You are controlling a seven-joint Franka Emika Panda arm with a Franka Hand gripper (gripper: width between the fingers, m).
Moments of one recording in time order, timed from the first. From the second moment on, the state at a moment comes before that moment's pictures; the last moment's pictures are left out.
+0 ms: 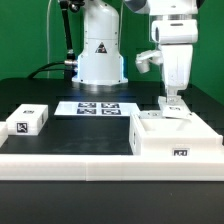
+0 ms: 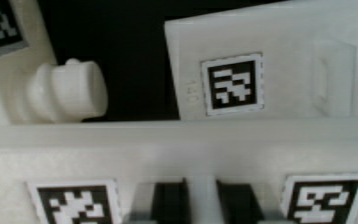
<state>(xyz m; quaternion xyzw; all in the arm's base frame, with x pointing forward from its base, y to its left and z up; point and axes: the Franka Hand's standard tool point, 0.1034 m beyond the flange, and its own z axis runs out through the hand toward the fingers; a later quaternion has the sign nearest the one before) 0.458 0.116 0.058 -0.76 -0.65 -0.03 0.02</state>
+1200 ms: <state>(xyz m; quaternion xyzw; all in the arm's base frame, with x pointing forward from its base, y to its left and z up) 0.483 0.112 0.054 -0.74 -0.67 -0.04 0.02</state>
